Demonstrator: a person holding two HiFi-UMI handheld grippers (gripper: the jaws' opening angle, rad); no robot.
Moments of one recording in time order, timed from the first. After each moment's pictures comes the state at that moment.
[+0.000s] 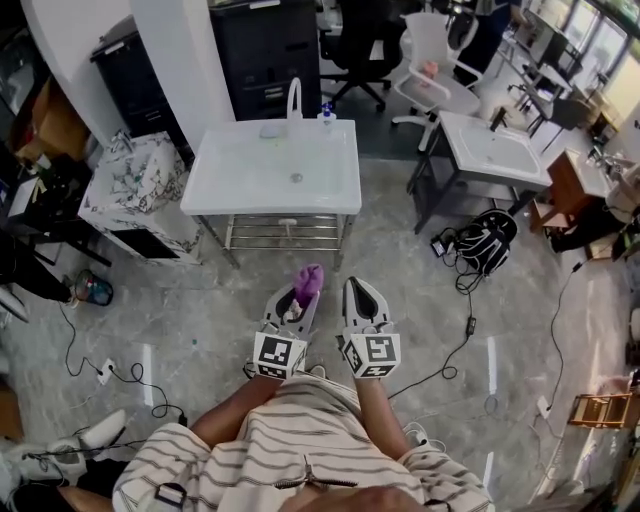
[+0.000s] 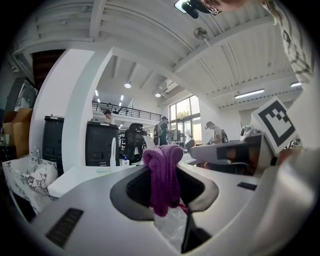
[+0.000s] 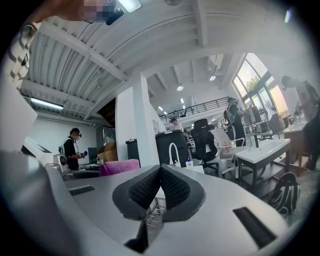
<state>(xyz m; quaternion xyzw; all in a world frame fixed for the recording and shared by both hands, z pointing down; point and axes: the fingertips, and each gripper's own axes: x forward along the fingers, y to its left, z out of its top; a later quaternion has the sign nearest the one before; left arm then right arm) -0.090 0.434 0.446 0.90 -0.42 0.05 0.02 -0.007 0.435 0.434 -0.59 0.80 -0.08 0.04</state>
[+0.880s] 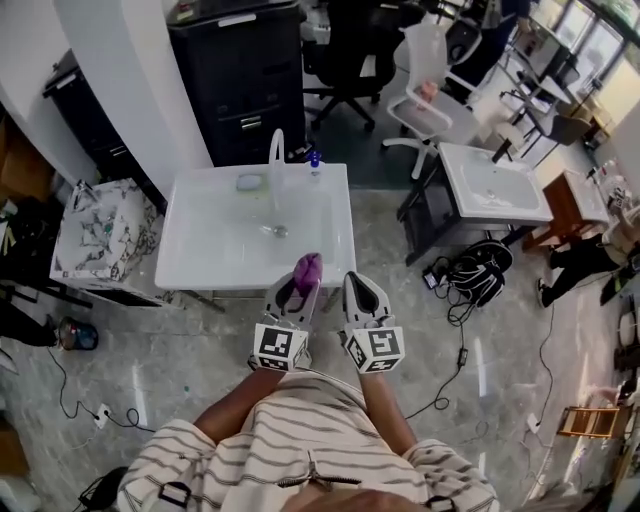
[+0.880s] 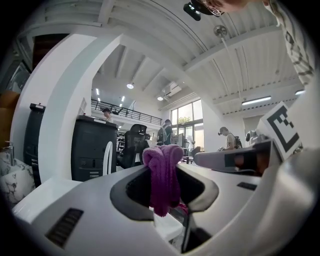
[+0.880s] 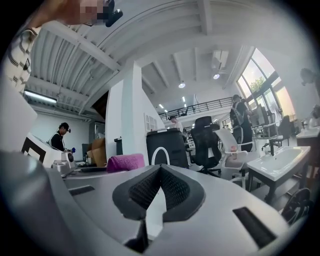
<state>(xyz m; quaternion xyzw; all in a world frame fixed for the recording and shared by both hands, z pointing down) -0.048 0.131 0.425 0.91 -0.41 0.01 0.03 0.030 0.146 0.418 -0.59 0.80 -0.07 0.02</state>
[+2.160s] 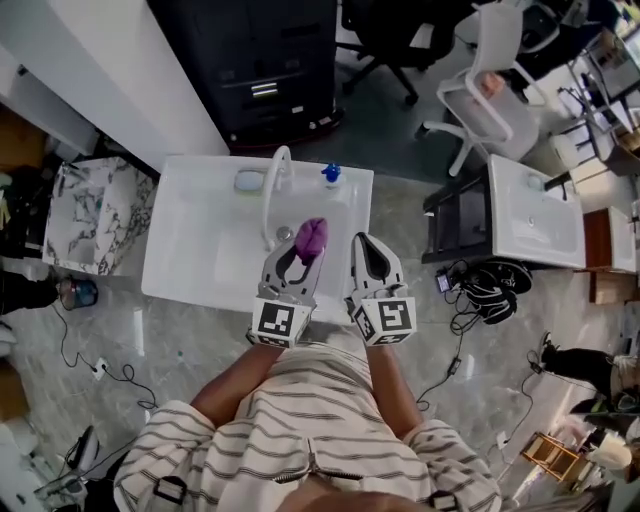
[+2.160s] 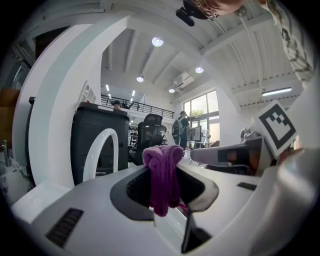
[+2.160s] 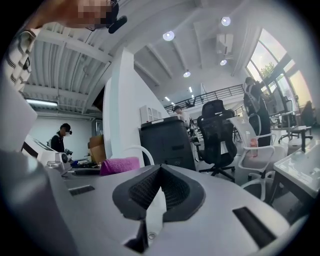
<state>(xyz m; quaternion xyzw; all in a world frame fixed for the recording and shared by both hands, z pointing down) -0.012 -0.117 0.449 0.88 -0.47 0.04 0.05 0.070 -0.125 0.440 -0.54 0.84 -0.10 0.00</state>
